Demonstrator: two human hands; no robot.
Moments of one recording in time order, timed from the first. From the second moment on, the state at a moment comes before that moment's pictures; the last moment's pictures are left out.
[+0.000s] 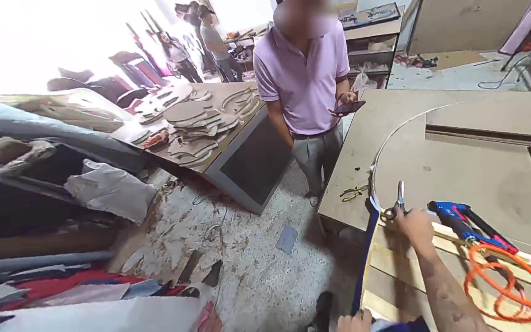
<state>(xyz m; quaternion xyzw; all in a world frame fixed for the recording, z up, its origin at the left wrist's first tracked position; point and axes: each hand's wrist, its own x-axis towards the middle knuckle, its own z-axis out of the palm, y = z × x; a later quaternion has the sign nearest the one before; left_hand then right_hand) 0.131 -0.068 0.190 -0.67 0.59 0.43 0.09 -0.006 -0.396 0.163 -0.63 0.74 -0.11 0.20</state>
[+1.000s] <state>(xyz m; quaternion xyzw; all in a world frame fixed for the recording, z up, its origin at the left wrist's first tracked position) 0.164 -0.059 0.143 -0.63 0.65 0.42 0.03 -0.138 -0.015 0.158 -0.70 0.57 0.00 0.43</state>
